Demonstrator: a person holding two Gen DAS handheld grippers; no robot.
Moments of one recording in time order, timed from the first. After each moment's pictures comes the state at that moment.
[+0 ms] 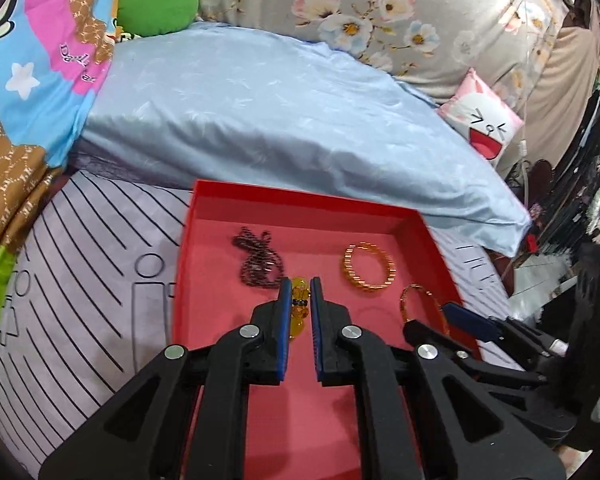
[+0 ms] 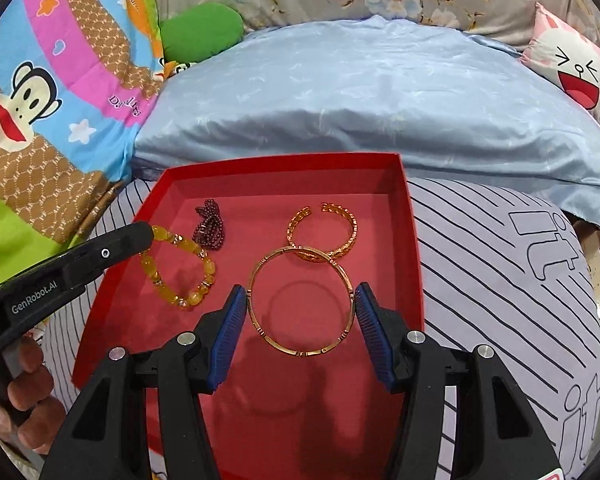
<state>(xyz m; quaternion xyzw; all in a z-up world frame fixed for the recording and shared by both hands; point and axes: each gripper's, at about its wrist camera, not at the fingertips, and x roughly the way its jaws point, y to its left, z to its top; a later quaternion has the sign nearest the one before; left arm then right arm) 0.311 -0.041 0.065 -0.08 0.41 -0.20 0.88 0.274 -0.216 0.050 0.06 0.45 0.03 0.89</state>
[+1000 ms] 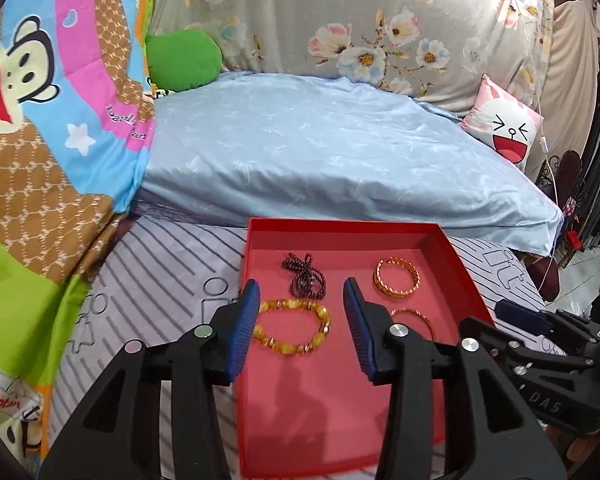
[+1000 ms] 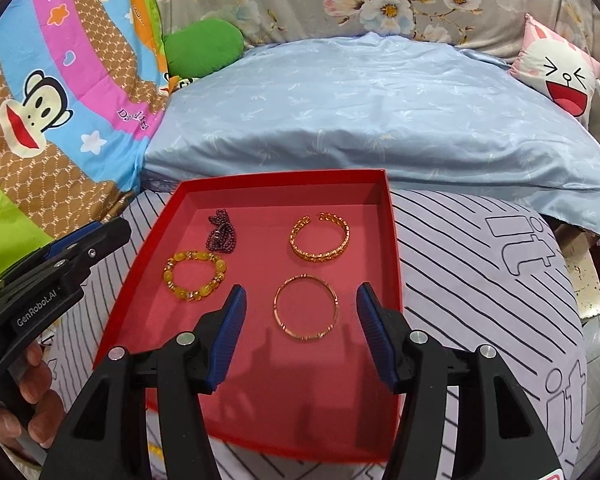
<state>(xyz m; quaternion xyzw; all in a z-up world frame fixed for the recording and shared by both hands) 0.260 -0.029 0.103 -0.02 0.35 -0.14 0.93 0.228 -0.218 0.088 0.07 0.42 0.02 0.91</state>
